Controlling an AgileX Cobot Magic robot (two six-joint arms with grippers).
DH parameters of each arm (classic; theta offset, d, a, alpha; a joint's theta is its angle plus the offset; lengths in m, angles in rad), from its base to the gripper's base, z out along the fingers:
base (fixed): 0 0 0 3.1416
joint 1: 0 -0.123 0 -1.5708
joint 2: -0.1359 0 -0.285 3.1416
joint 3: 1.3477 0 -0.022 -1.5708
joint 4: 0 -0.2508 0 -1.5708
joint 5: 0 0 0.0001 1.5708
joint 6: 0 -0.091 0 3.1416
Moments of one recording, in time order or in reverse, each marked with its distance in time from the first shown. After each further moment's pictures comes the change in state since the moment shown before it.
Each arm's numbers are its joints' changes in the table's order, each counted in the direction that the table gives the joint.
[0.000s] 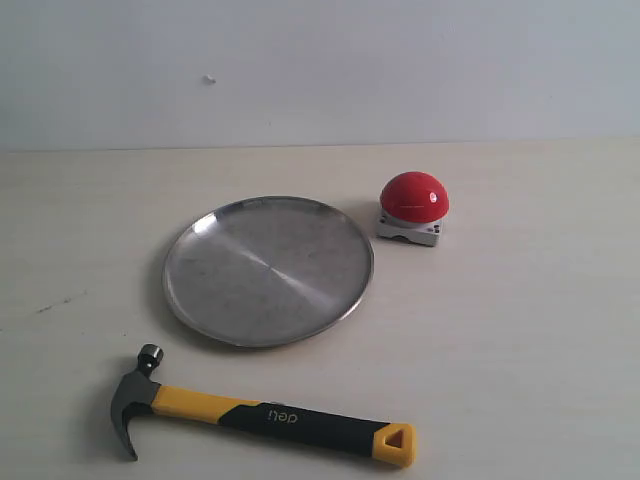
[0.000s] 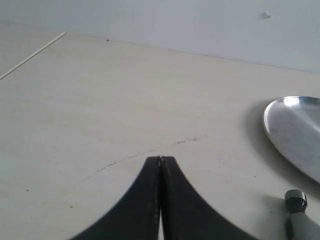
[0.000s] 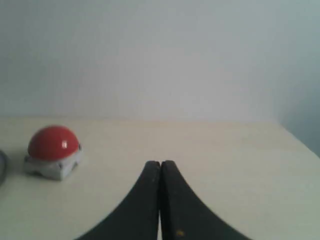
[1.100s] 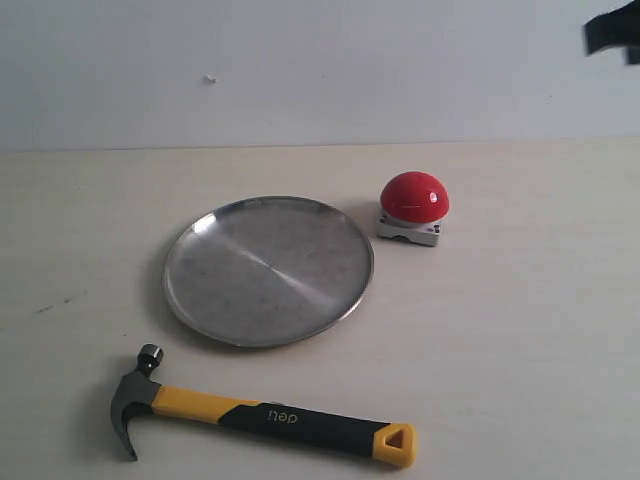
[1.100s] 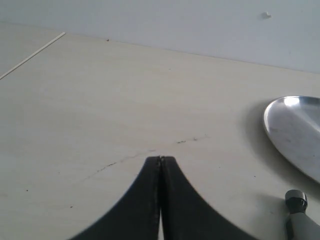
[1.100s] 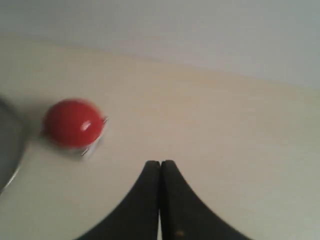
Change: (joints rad) left arm 0.000 0.000 0.000 0.000 0.000 0.000; right arm -0.188 -1.364 -1.187 0.003 -0.509 0.063
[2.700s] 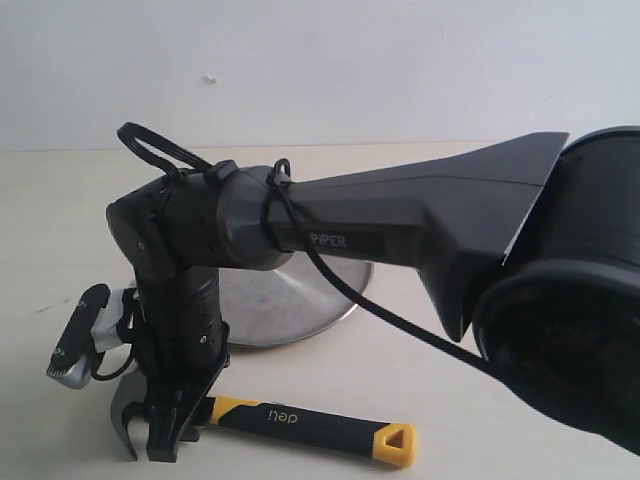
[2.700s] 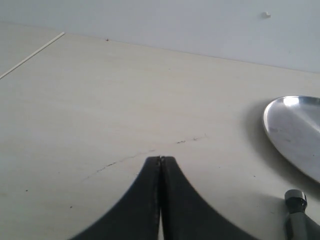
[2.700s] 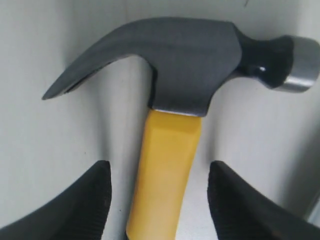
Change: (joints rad) left arm 0.000 0.000 0.000 0.000 0.000 0.000; right arm -0.845 -0.975 -0.621 -0.122 -0.375 0.486
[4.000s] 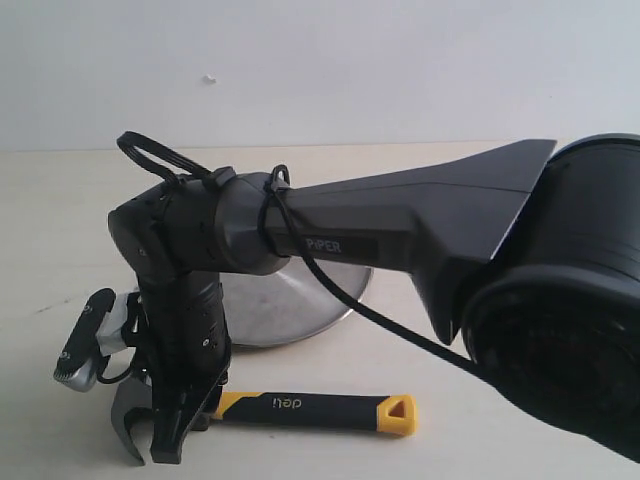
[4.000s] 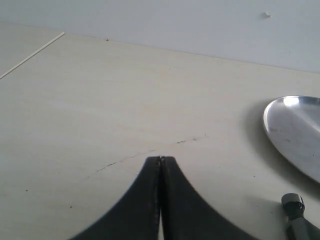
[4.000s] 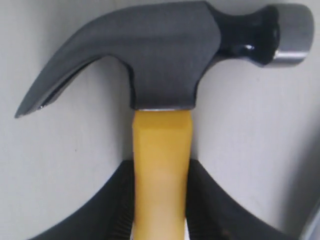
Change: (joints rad) left arm 0.000 0.000 0.000 0.000 0.000 0.000; right arm 0.000 -0.023 -0.008 0.021 -0.019 -0.024
